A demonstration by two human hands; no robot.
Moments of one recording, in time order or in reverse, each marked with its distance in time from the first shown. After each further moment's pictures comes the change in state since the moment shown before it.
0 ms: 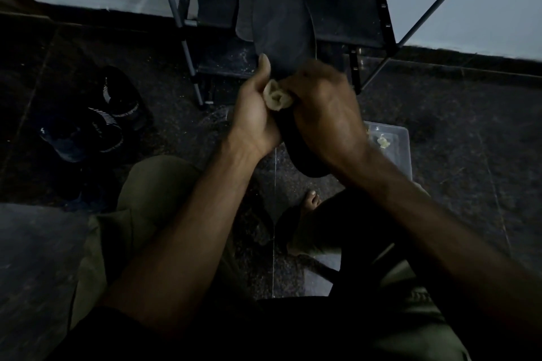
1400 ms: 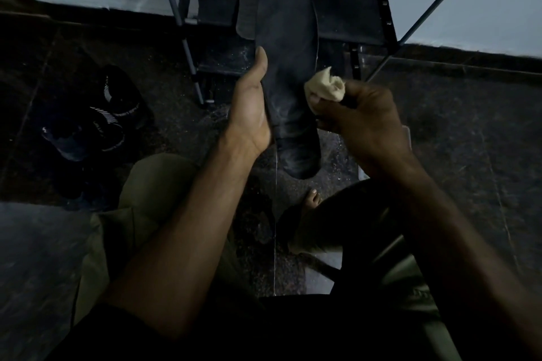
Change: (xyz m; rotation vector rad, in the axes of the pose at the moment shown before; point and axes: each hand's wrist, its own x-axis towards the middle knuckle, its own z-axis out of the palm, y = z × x) left_hand 0.004 0.002 -0.002 0.074 -0.045 0.073; right_hand -0.029 0.015 -0.022 0.977 -0.027 0.693
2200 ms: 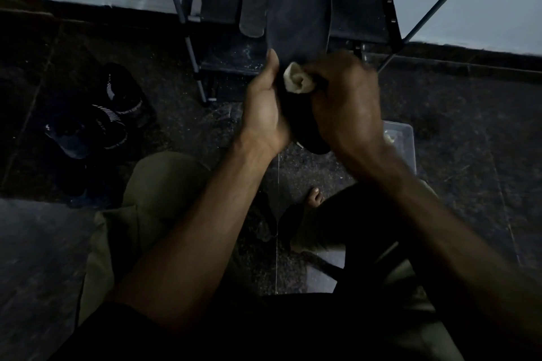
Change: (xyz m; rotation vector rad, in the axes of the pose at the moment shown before) left_hand -0.008 -0.006 0.013 -0.190 -0.007 -0.055; right_hand 0.024 -0.003 0.024 -0.789 0.176 -0.537
